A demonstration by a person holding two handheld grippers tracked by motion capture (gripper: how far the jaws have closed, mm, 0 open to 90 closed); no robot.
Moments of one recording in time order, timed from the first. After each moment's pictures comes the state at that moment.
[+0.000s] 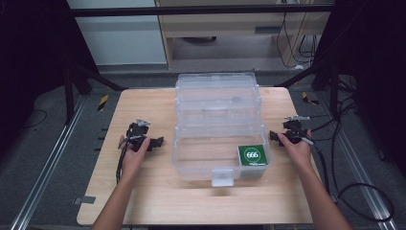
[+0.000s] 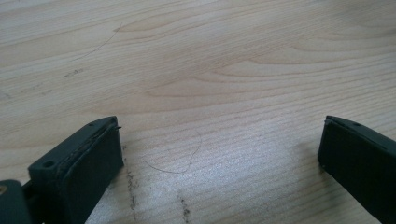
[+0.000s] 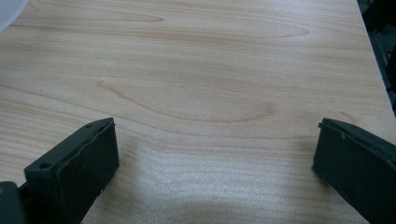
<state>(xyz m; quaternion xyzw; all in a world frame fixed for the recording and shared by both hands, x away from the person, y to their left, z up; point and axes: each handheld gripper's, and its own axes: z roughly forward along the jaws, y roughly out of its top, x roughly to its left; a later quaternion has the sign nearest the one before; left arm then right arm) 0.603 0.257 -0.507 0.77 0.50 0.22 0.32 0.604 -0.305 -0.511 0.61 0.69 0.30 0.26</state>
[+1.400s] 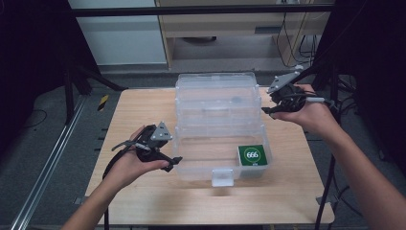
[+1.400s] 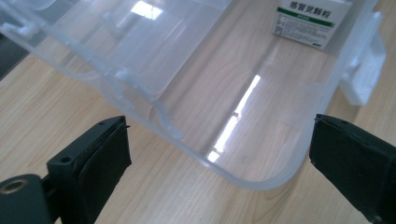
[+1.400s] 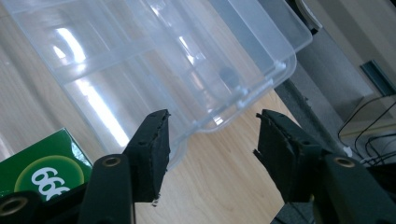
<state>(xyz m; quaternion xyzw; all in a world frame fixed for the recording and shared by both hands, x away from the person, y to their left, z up) 0.476 0.166 -0.351 0.91 0.22 0.17 0.31 0.561 -0.221 -0.281 0.24 0.89 0.24 0.29</state>
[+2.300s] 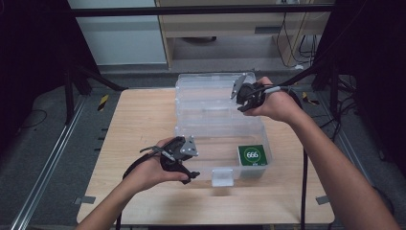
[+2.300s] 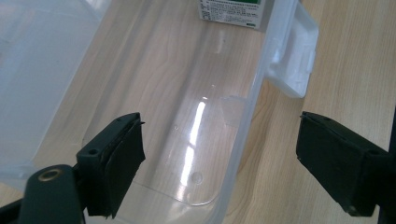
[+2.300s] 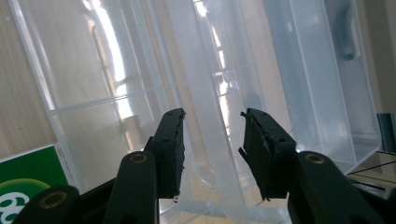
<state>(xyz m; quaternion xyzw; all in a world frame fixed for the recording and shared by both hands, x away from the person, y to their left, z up) 0.467 0.111 -0.376 0.95 0.11 0.12 0.26 0.603 -0.140 -0.301 0.10 0.95 0.14 0.26</state>
